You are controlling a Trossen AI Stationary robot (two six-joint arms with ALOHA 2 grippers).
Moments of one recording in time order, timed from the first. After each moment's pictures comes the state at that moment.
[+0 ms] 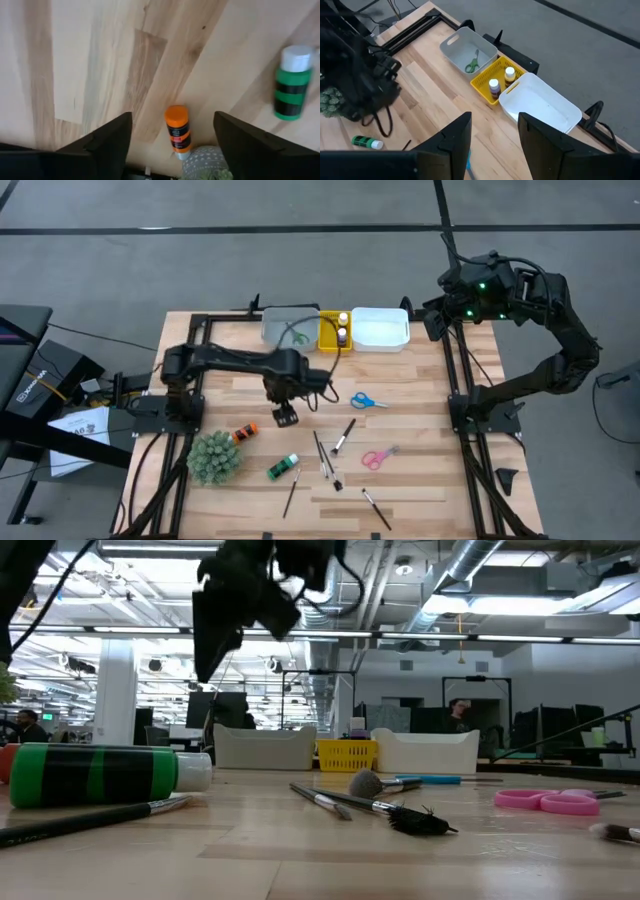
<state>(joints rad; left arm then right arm) 0.03 1.95 1.65 -1.50 0.03 -0.29 -0.34 1.26 1.96 -1.43 0.20 0.37</state>
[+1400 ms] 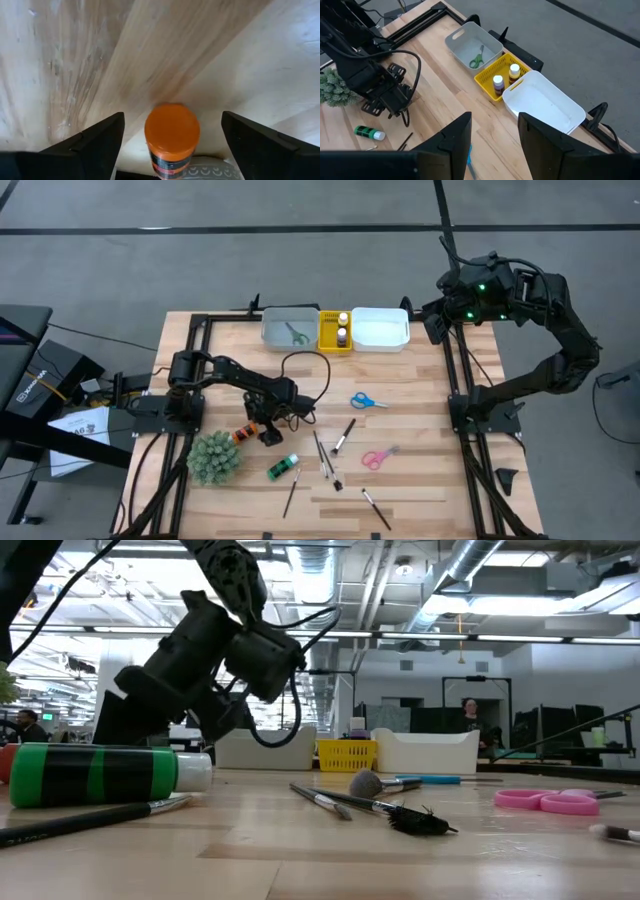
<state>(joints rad) -0.02 2.00 1.20 -1.22 0.21 -0.45 -0.33 1.26 1.96 -1.44 0.18 0.34</state>
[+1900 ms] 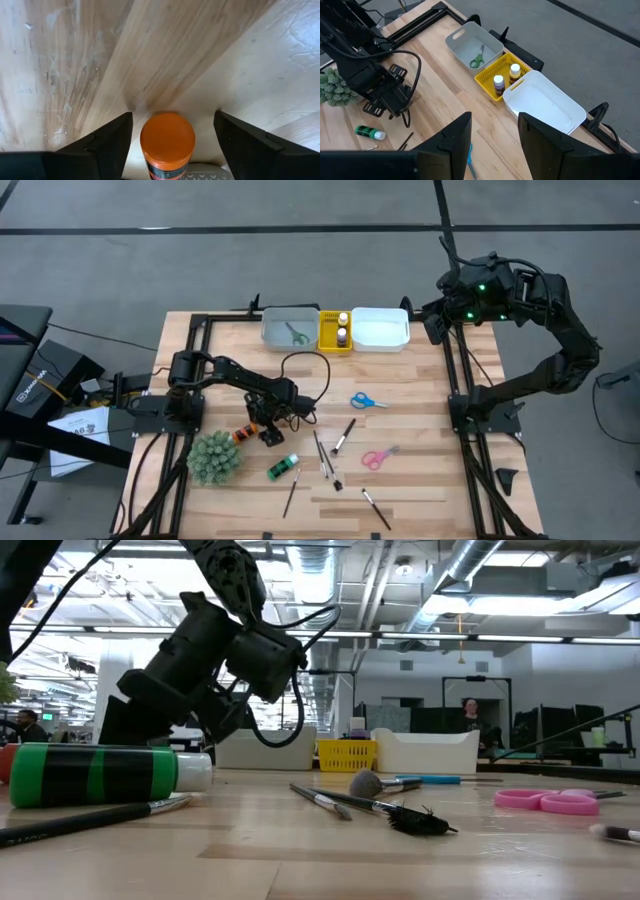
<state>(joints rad) -0.02 2.00 1.19 -1.19 0.19 -0.46 -0.33 1.26 1.96 -1.44 0.18 0.34</state>
